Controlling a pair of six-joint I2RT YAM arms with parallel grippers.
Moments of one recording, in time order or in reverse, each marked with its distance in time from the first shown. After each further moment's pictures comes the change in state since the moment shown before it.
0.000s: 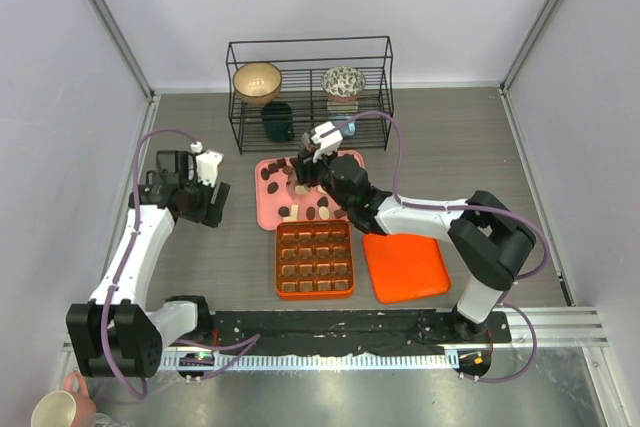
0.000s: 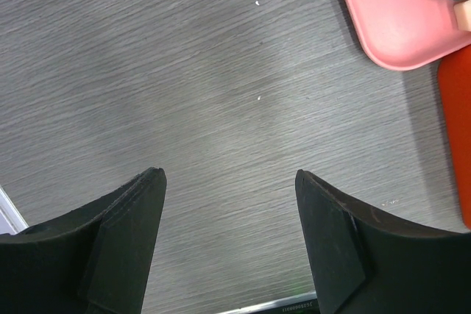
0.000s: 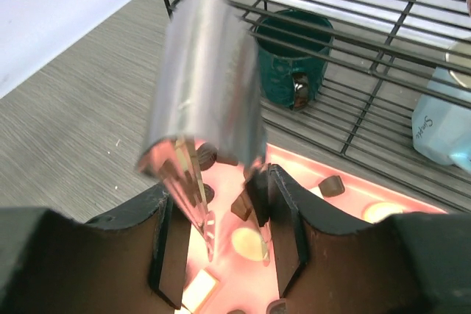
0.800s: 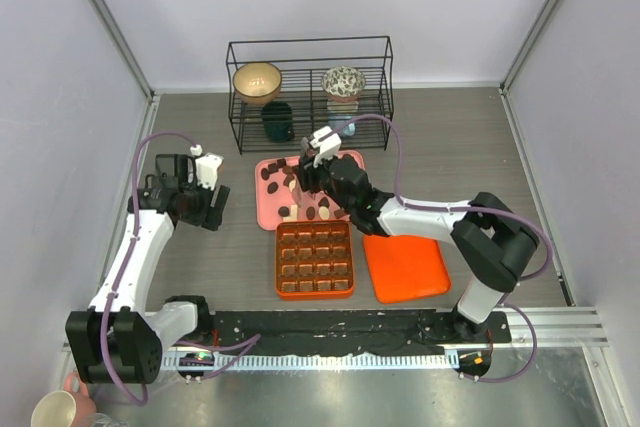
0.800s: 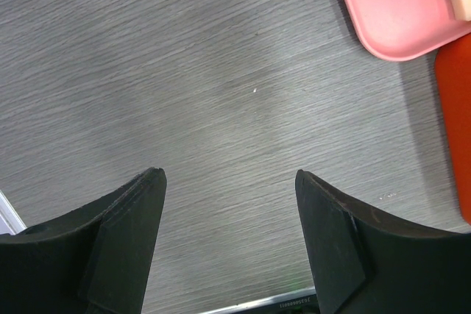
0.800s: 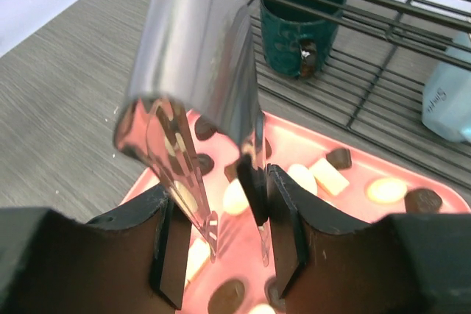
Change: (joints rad) left arm 0.000 -0.034 -0.020 -0.011 0.004 0.000; right arm 0.001 -0.039 -0.045 -0.072 -0.034 0.001
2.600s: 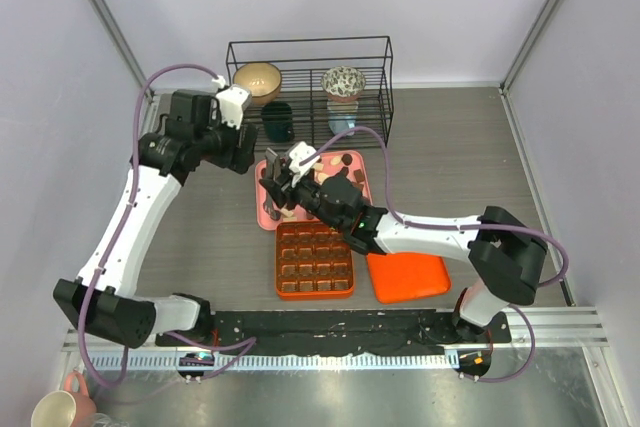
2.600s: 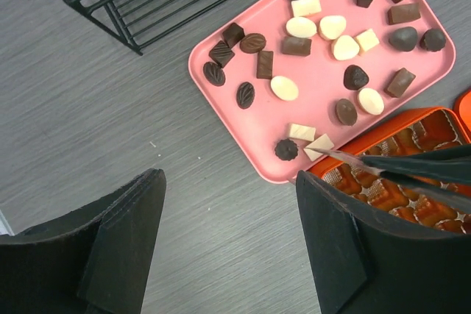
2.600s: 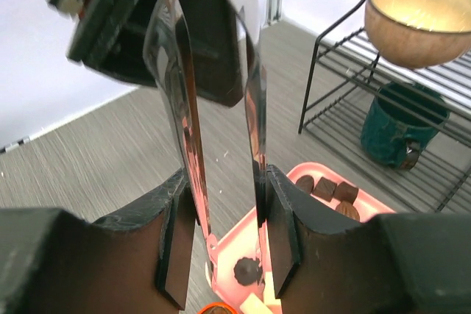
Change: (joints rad) left arm -0.262 0.204 0.562 -0.068 0.010 -0.170; right arm 0.189 -0.064 0.048 0.103 -0.052 -0.106
